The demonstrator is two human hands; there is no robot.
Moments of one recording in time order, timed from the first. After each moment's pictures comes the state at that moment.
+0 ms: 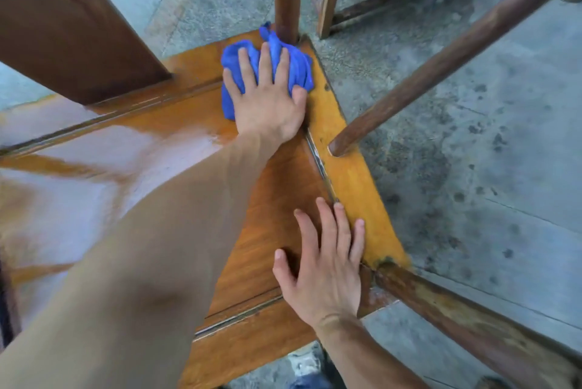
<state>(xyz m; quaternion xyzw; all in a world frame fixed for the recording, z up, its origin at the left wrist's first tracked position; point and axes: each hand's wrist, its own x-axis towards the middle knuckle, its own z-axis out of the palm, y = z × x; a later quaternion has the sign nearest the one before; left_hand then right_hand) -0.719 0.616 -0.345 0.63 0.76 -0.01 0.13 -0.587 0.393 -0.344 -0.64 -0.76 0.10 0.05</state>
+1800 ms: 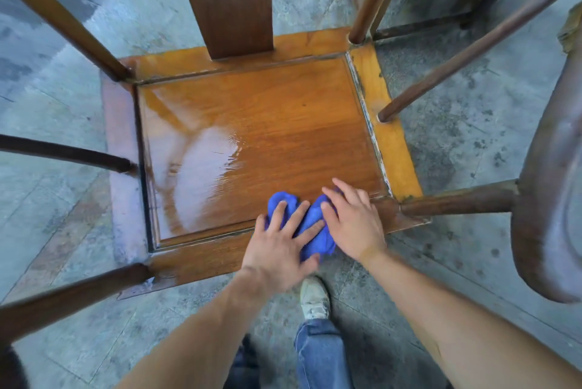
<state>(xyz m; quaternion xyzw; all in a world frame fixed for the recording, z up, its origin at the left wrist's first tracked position) -0.755 0.260 -0.282 0.72 0.62 -0.14 0.27 -0.601 0.345 -0.286 -0.58 -0.77 0.28 -0.06</state>
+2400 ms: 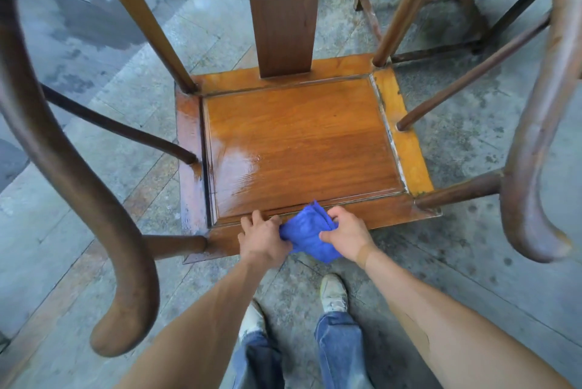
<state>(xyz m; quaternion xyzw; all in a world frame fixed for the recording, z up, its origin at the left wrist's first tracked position) -0.825 0.209 -0.233 0.44 0.81 -0.05 0.38 -0.654 0.283 -0.237 -0.62 -0.62 0.48 -0.07</state>
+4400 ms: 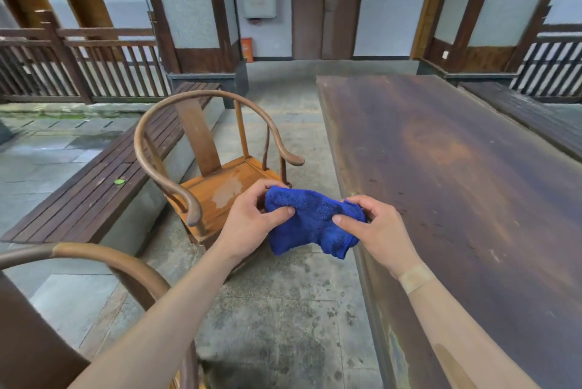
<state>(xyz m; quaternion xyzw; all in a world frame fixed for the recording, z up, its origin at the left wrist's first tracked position) -0.375 0.590 0.293 0.66 0.38 0.47 0.45 -0.144 0.536 0.281 -0.57 -0.56 0.32 0.51</state>
